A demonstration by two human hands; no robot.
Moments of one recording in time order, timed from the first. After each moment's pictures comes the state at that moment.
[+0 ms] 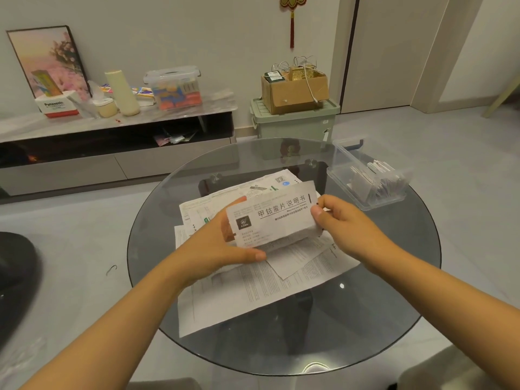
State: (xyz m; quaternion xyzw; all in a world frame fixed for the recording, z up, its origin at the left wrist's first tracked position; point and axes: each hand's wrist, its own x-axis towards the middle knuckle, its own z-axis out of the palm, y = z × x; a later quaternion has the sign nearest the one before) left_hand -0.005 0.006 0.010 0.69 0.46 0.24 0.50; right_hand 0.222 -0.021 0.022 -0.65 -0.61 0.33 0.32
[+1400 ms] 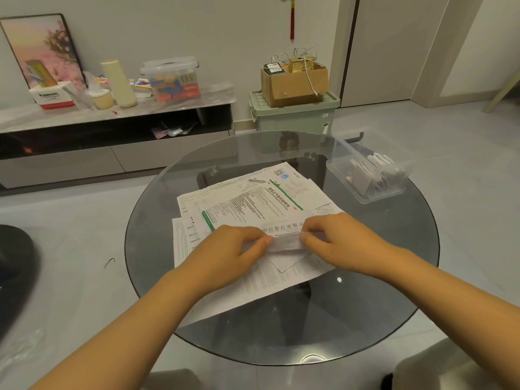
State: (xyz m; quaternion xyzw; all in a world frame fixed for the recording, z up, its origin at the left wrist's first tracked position) left_hand 0.012 -0.009 0.000 0.83 0.48 0.15 0.23; right_hand 0.227 -0.024 0.004 -0.60 -0.76 0.19 0.14
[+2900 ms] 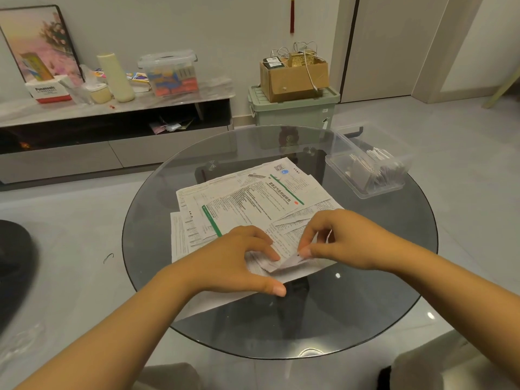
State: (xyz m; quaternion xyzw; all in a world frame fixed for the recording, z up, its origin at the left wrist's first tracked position) left_hand 0.012 -0.013 0.001 0.86 0.44 0.00 0.27; right_hand 0.231 -0.037 0.021 -0.57 -0.75 0.30 0.15
